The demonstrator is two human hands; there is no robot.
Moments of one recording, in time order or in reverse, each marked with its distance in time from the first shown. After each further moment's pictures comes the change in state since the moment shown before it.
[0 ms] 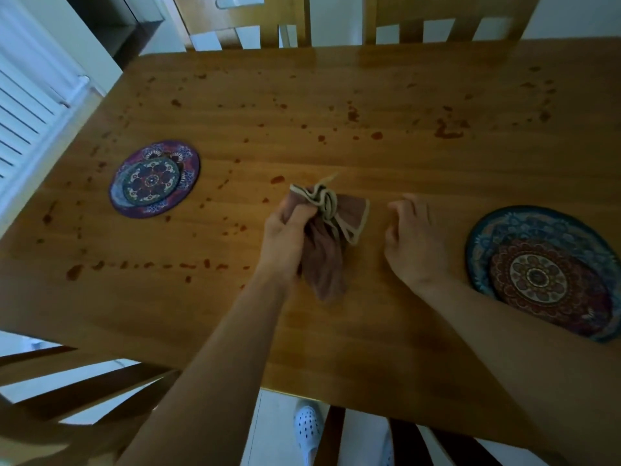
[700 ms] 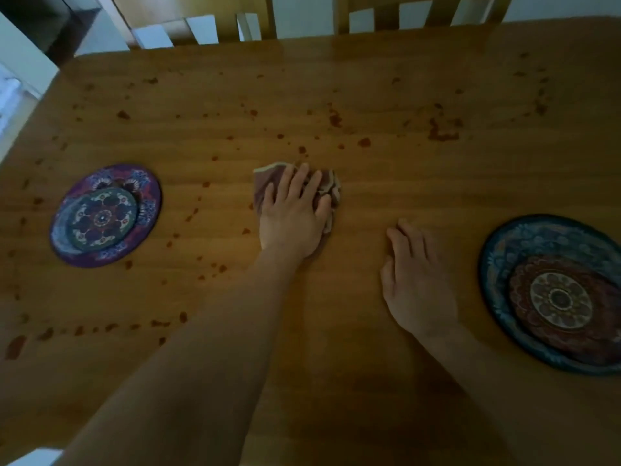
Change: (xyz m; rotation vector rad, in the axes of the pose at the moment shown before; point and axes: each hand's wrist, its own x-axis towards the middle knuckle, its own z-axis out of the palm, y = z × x) left_hand 0.148 -0.029 0.015 1.619 -0.073 0.553; right_hand -0.006 0.001 0.023 -0.145 -0.006 0.035
